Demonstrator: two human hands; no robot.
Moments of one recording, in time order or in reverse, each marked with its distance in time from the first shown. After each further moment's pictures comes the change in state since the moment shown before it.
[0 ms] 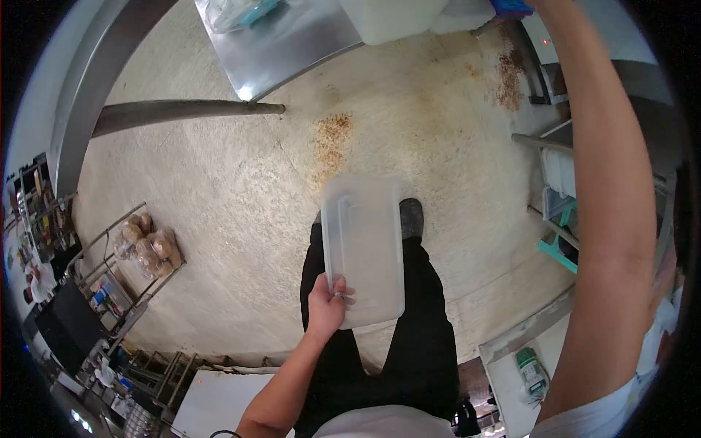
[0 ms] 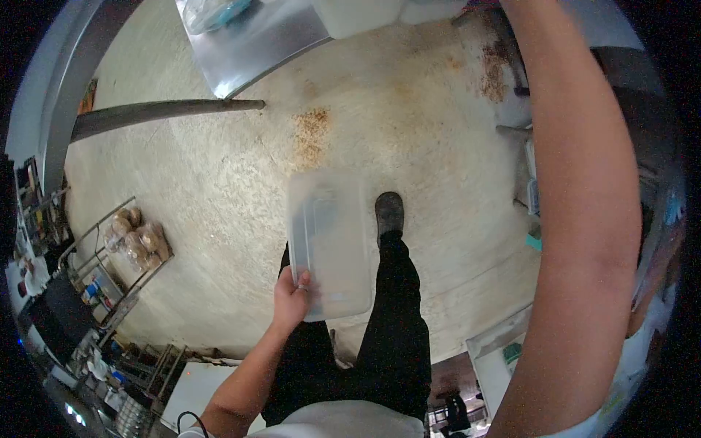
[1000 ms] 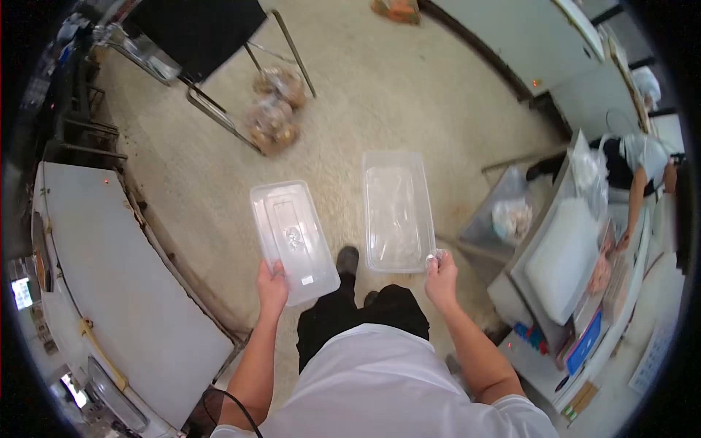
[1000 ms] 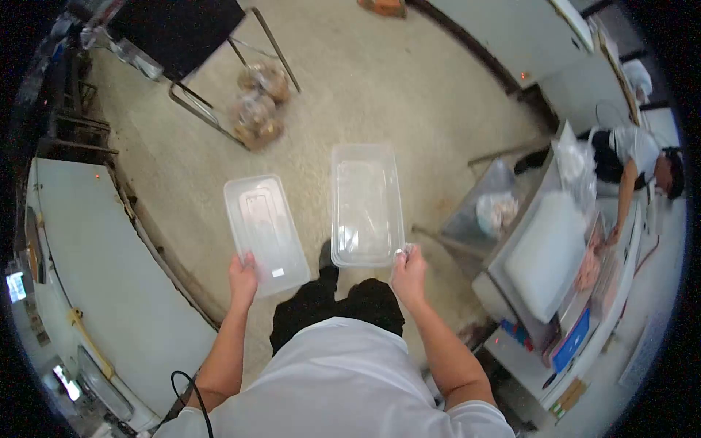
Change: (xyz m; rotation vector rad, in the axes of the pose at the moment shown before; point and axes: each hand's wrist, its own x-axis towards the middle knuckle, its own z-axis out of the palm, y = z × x) left_hand -0.222 -0.093 -0.488 -0.797 1.115 -0.080; right_hand -0.398 -0.687 0.307 0.033 -0.855 -0.198
